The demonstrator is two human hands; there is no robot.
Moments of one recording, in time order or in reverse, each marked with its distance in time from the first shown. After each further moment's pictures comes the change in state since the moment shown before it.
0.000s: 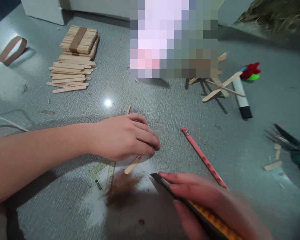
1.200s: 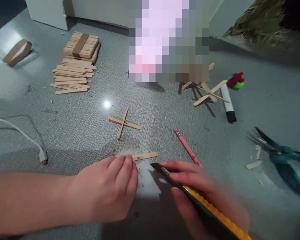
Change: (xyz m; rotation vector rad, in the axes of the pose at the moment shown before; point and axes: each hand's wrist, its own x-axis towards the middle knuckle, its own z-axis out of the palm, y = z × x) left_hand -0.005 0.115 0.017 0.462 0.169 -0.397; right_hand 0.002 0.004 -0.001 0.088 0.117 0.032
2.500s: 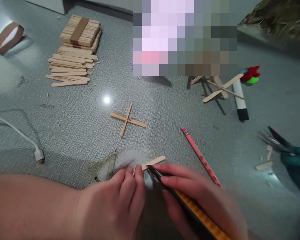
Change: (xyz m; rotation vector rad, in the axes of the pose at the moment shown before) left_hand -0.009 0.026 0.007 -0.060 0.052 -0.005; right_hand 0.001 -0.006 0.009 -0.077 -0.139 -0.021
